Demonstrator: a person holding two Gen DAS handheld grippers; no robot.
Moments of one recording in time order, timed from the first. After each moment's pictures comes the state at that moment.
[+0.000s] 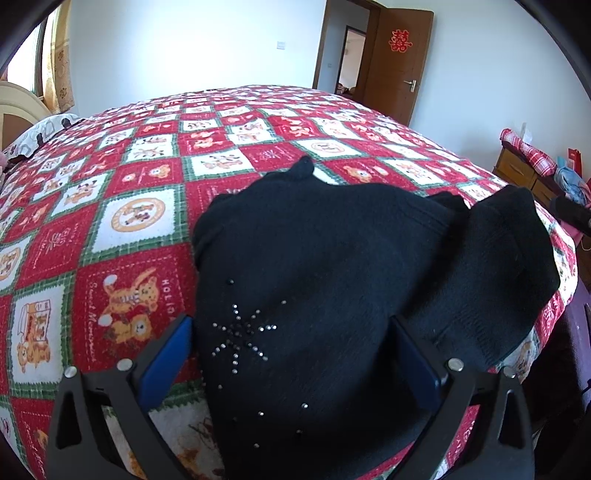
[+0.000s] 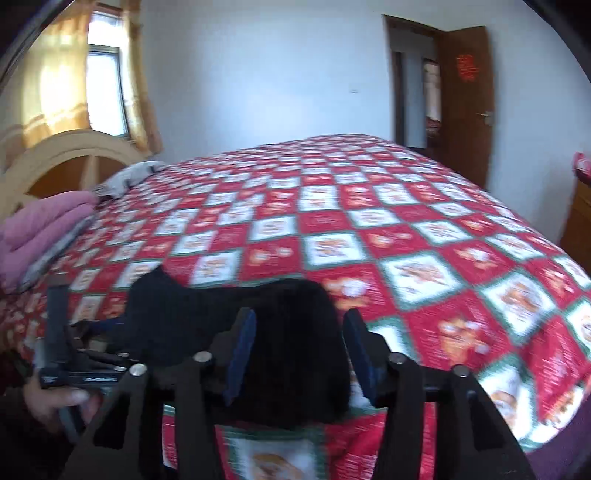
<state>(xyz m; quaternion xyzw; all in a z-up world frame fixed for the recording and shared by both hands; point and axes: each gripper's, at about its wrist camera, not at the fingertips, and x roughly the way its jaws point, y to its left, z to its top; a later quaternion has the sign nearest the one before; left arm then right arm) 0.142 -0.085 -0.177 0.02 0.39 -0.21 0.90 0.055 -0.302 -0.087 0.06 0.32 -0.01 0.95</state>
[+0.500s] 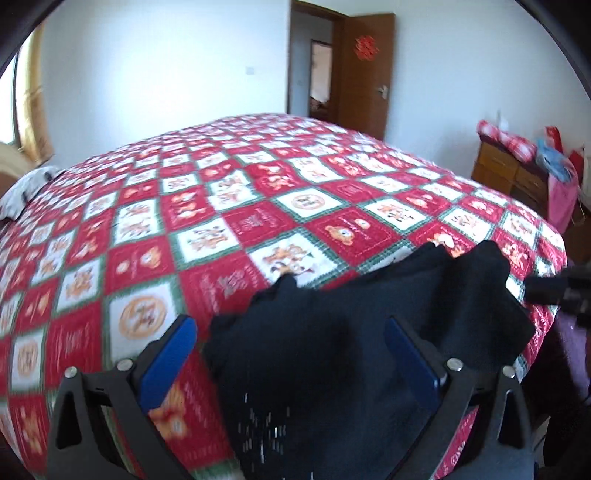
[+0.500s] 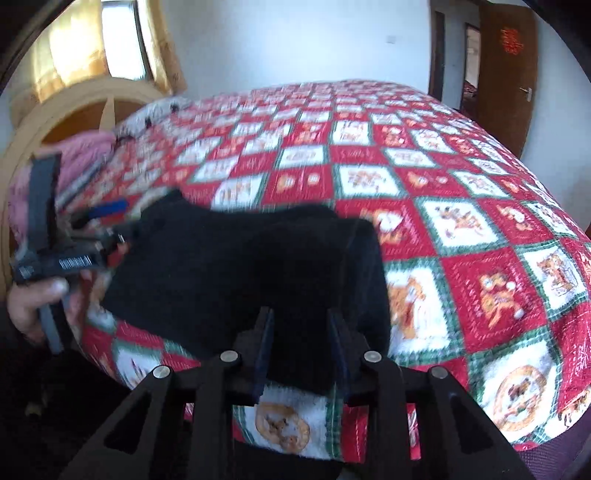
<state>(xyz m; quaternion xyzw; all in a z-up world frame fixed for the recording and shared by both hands) 0.177 -0.106 -0.122 0.08 0.34 -0.26 0.90 0.061 -0.319 -0.108 0.06 0.42 0.02 0.91</state>
